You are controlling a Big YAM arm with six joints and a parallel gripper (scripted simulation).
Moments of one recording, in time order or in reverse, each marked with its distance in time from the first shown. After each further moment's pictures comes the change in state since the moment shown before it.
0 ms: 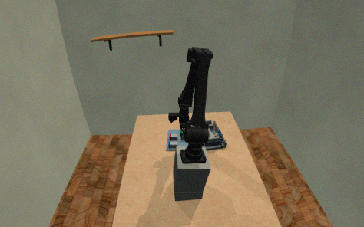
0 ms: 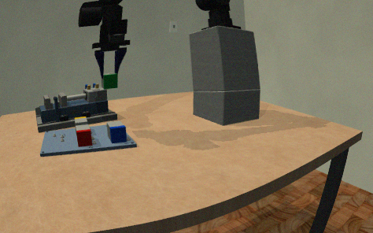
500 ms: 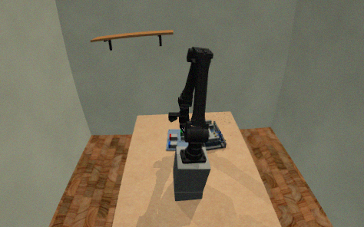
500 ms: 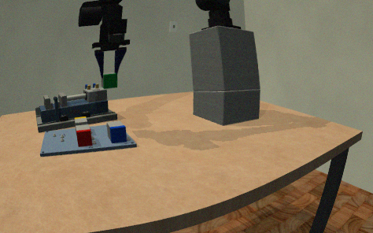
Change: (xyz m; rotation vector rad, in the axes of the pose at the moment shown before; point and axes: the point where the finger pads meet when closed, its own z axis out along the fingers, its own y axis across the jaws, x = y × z) arm 0.000 0.000 -0.001 0.002 0.000 0.008
